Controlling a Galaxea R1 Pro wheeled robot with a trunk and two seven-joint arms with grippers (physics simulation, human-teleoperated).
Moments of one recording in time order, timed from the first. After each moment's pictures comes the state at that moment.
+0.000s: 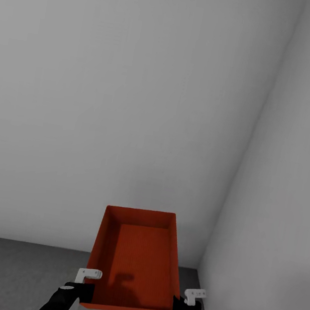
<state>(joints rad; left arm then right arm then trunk) -0.32 -0.12 0.01 -0.73 0.01 0.39 0.15 -0.29 -0.01 0.12 -0.67 -0.08 0.05 0.13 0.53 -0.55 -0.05</state>
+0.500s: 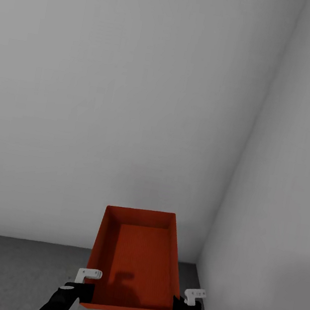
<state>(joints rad) -0.32 -0.12 0.01 -0.73 0.01 0.39 0.15 -0.29 -0.01 0.12 -0.67 -0.08 0.06 0.13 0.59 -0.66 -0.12</state>
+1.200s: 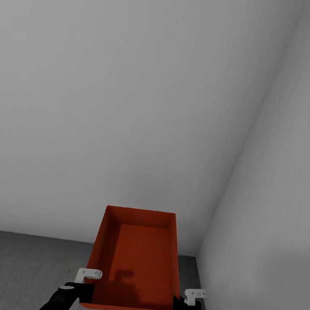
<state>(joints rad) -0.32 -0.12 0.01 -0.73 0.01 0.39 0.15 -0.29 -0.01 0.12 -0.67 -0.08 0.06 0.13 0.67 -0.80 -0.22</state>
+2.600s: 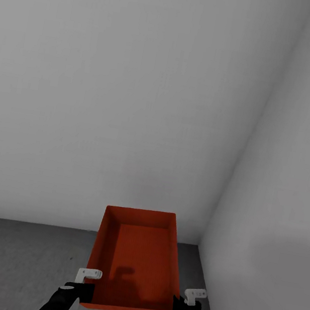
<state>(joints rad) -0.32 -0.12 0.01 -0.73 0.01 0.39 0.15 -0.29 -0.01 0.12 -0.67 -0.08 0.05 0.13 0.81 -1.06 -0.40</state>
